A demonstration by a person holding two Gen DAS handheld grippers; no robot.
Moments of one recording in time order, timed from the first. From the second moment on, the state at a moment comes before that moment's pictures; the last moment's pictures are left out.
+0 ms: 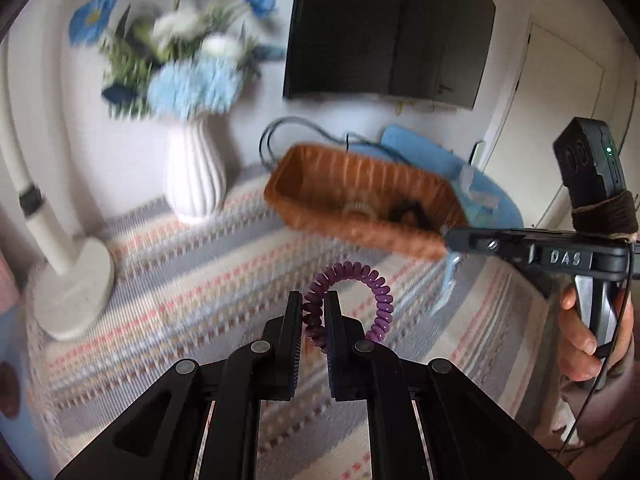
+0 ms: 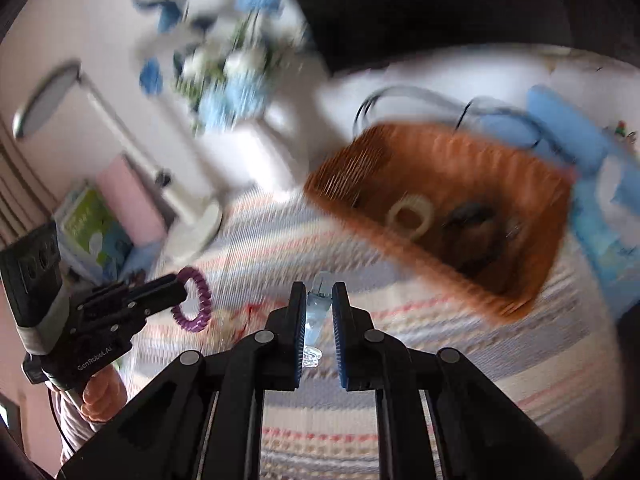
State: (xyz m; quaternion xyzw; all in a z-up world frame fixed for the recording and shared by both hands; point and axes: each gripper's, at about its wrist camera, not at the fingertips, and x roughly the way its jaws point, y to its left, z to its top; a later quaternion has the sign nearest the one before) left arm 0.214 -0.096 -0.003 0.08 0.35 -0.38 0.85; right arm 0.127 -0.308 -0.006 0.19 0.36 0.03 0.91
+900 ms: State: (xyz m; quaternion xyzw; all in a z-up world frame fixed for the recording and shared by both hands) left arm 0.327 -0.304 -0.060 0.13 0.41 -0.38 0.82; right arm 0.251 -0.428 -0.056 0.06 0.43 -0.11 0.90
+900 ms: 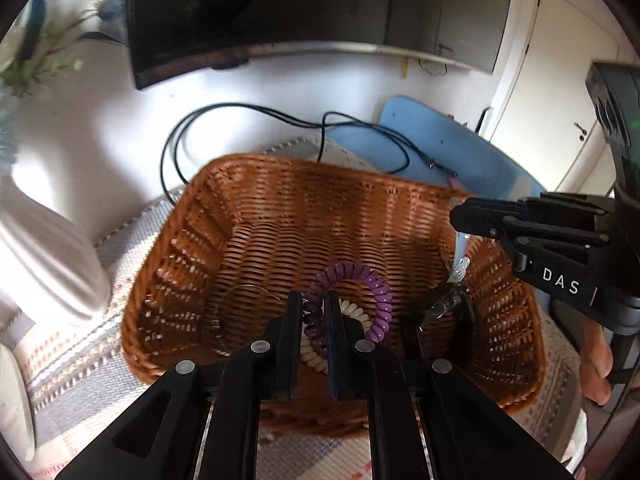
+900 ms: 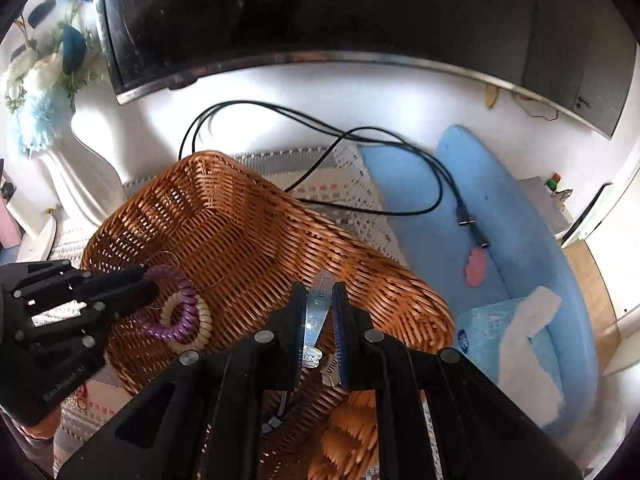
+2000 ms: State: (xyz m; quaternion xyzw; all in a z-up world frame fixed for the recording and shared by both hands) left arm 0.177 0.014 0.009 -0.01 0.35 -0.17 0.92; right arm 0.135 -0.236 0.023 0.05 0.32 0.15 0.93
